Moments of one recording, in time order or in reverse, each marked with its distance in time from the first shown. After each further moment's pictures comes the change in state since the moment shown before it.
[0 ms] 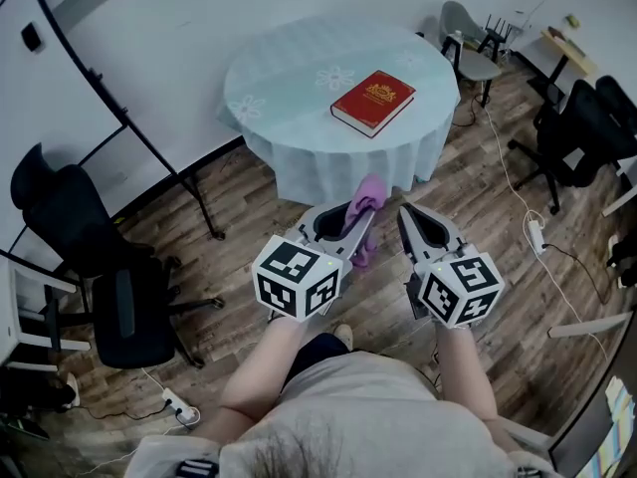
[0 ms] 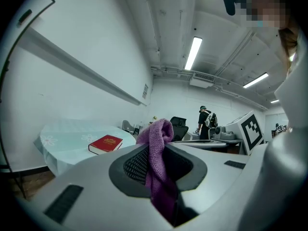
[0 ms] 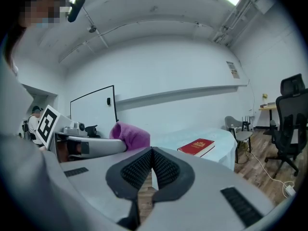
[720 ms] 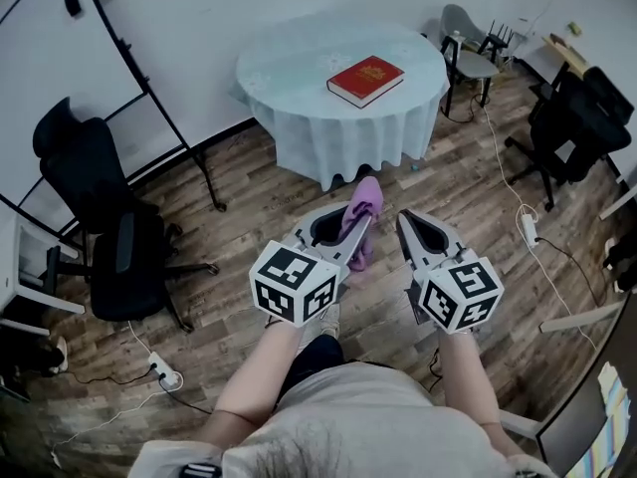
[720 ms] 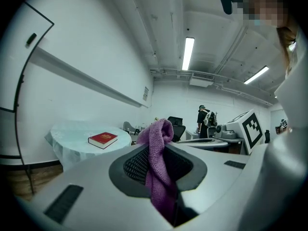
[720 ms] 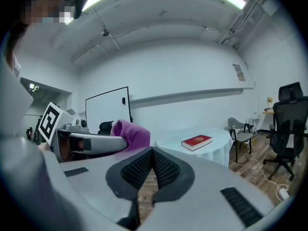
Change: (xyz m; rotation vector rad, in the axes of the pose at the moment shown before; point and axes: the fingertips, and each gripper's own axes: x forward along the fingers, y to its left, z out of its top) left arm -0.075 -0.157 -0.046 0.020 -0.030 0.074; right arm -0.170 0.042 -0.038 -0.060 0.021 0.080
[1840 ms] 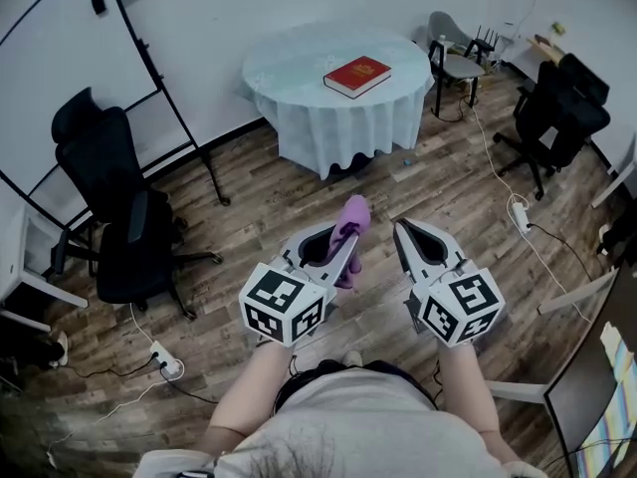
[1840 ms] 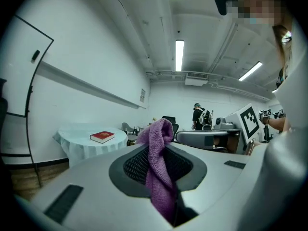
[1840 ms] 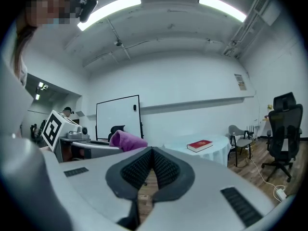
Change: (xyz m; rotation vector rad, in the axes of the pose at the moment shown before) left arm -0.124 -0.120 -0.035 0.045 -0.002 0.010; right arm -0.146 0.095 -0.011 -0.047 -0.080 0.030
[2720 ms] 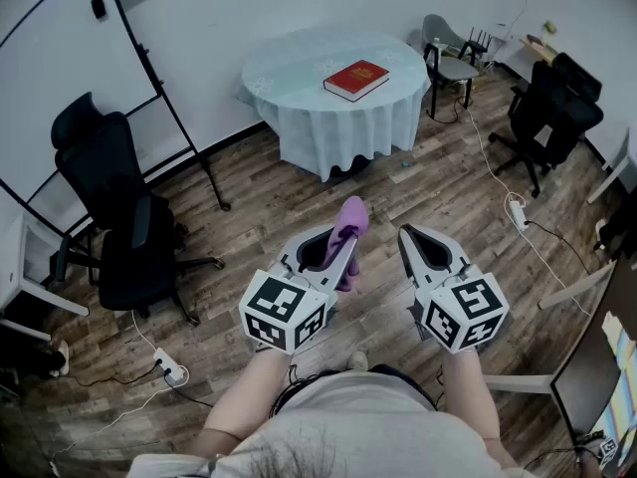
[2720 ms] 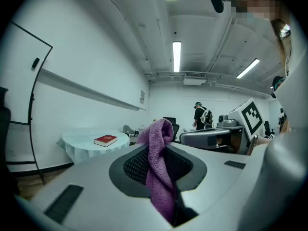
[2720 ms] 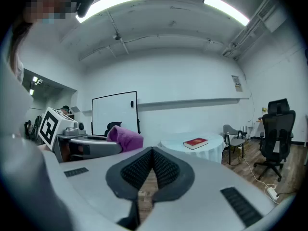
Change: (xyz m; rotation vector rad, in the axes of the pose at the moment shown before) left arm -0.038 0.008 0.015 0.040 -0.014 0.017; right arm -0.006 0.032 0.008 -0.012 0.050 -0.067
